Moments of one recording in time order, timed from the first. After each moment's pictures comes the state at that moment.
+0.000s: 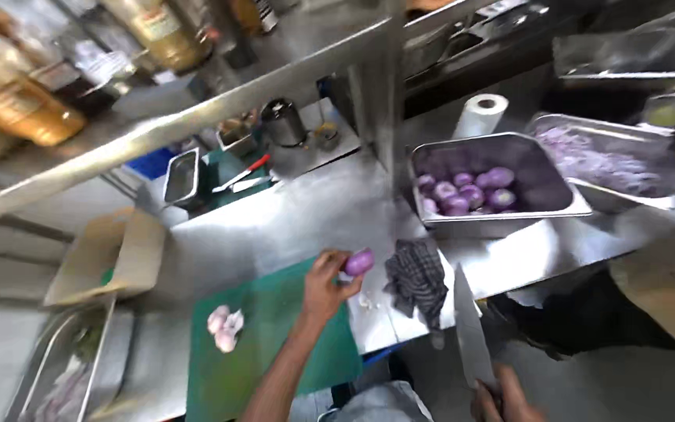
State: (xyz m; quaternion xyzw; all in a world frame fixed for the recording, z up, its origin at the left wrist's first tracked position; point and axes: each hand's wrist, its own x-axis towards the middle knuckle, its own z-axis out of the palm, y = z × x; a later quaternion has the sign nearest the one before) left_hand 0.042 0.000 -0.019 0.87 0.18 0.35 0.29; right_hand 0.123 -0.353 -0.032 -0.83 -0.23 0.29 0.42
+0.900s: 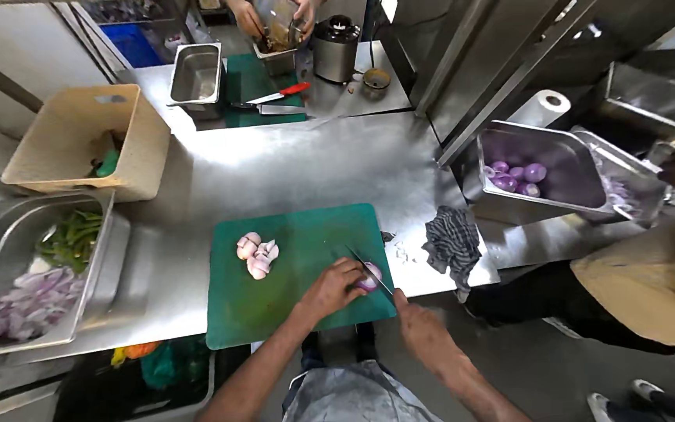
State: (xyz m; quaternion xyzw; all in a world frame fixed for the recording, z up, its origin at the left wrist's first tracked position) left_hand -0.129 0.015 -0.099 0.91 0.09 0.18 0.36; right_hand -0.001 -0.157 0.007 -0.84 -0.38 0.37 -0.11
